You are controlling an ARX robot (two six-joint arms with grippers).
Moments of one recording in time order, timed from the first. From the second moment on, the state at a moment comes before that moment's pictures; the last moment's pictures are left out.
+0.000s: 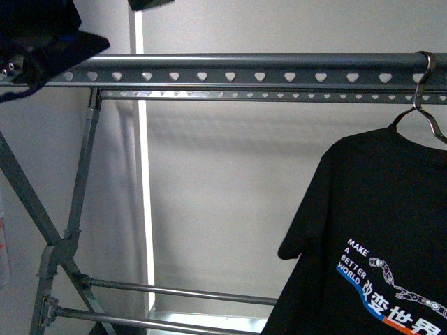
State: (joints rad) left arm -0.25 1.36 0.98 0.62 0.10 -0.35; right arm -0.13 1.46 0.86 0.41 -0.03 -0.75
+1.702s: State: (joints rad) left arm 0.00 0.43 0.02 0.43 0.00 0.00; right arm 0.00 0.00 0.01 0.00 0.00 0.00
